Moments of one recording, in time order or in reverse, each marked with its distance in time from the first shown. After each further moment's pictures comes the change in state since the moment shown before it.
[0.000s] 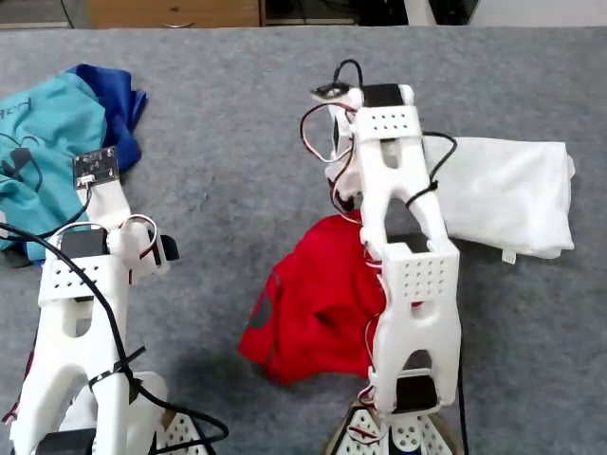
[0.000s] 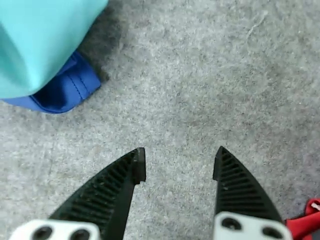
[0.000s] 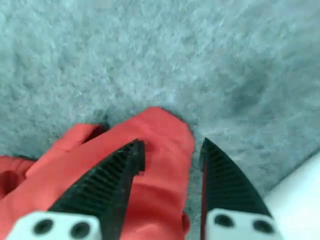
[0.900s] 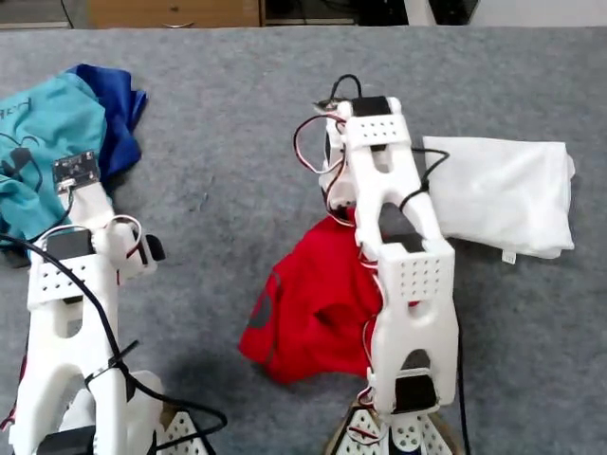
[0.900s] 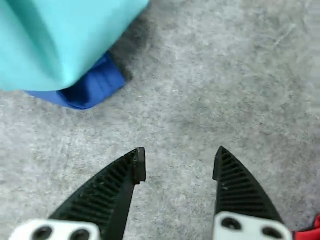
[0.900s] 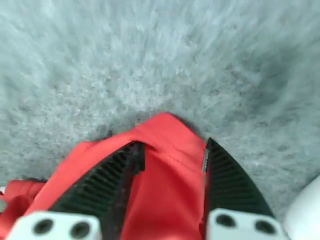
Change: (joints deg) left arm -5.4 0.3 0.0 0.0 -1.0; right arm -1.3 0.7 2.3 -3.2 -8.3
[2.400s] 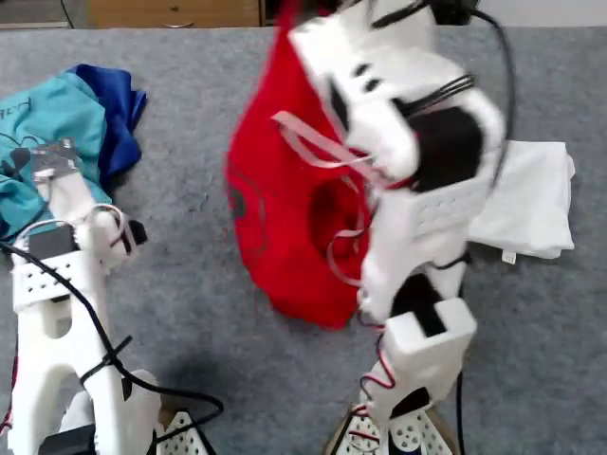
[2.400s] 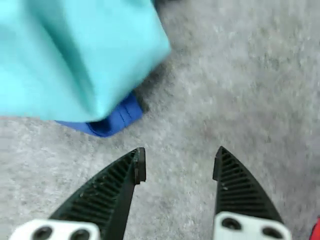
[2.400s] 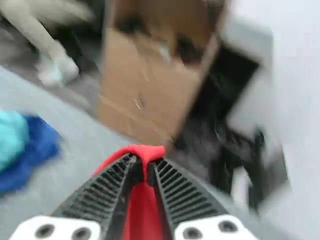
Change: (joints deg) left arm -5.3 0.0 -4.6 -2.5 -1.4; right arm -14.0 -29.7 -44.0 -13.9 5.3
